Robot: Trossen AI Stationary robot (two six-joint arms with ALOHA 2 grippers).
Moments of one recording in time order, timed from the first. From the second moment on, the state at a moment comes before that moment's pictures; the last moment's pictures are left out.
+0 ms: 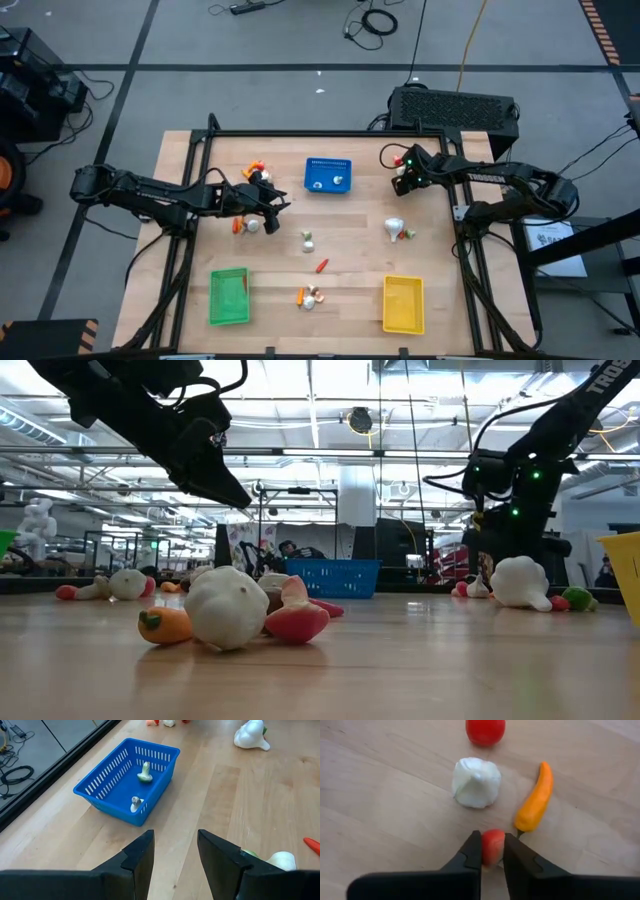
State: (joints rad) left arm 0.02 1.17 0.53 0.06 -0.30 -0.15; right arm -0.69 1.28 0.51 -0.41 0.18 0.48
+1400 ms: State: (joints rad) left arm 0.02 1.17 0.53 0.03 -0.34 -0.14; right arm -0.33 1.58 0.87 0.20 0.06 0.27
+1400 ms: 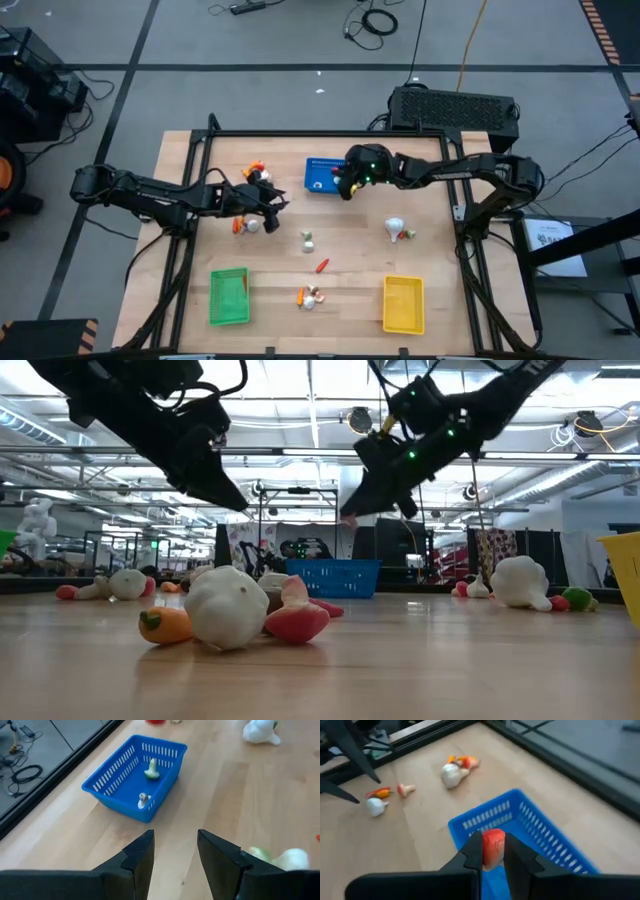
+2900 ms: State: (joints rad) left arm 0.02 0.84 0.53 -0.68 -0.86 -0.54; right arm -0.04 1.87 1.16 0.38 0.10 0.06
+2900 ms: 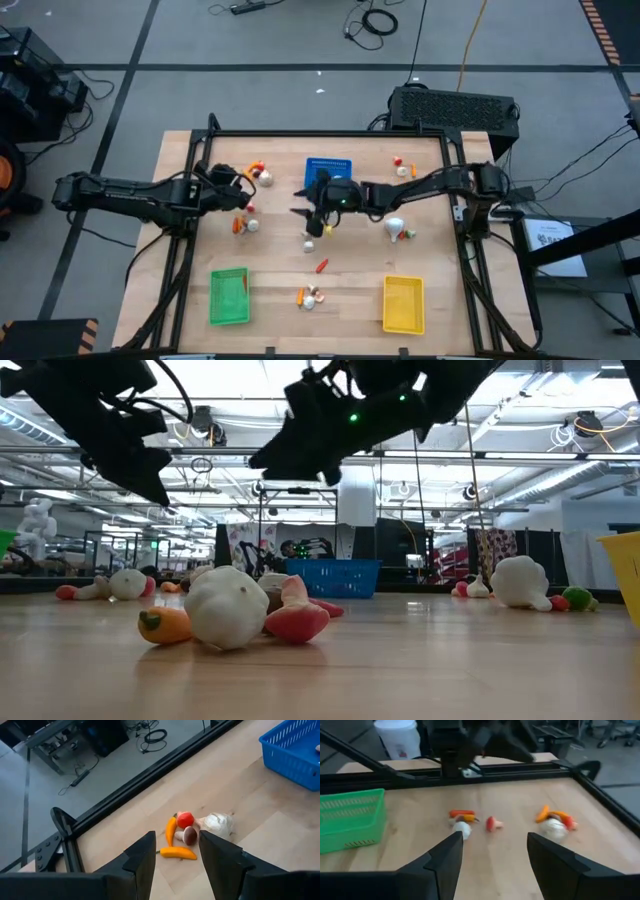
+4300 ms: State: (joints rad) left arm 0.02 0.82 0.53 -0.70 -1.01 -0.54; right arm -0.12 2.73 2.23 -0.01 -0.03 0.07
